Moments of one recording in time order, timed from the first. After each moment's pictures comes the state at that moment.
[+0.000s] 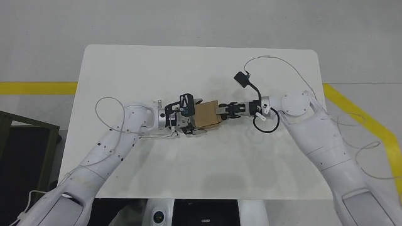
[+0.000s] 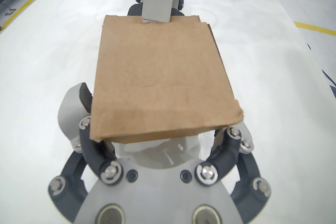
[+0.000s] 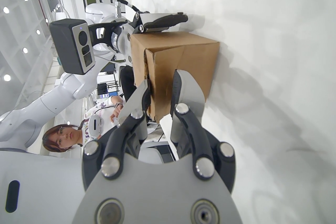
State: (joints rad) left arm 0.87 -1.14 -0.87 -1.16 1.53 -0.92 0.30; right arm -0.77 -1.16 0.94 -1.16 0.17 -0.23 1.15
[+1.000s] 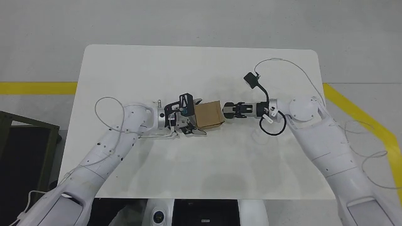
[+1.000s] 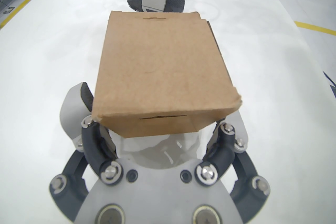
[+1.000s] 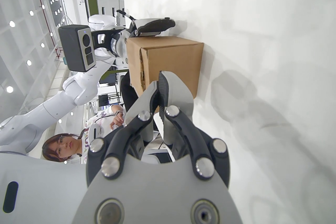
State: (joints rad) left arm 0.87 -1.14 -0.87 -1.16 1.52 -0.93 0.29; right arm -0.84 -1.13 1.01 -1.20 0.16 -0.24 1.11
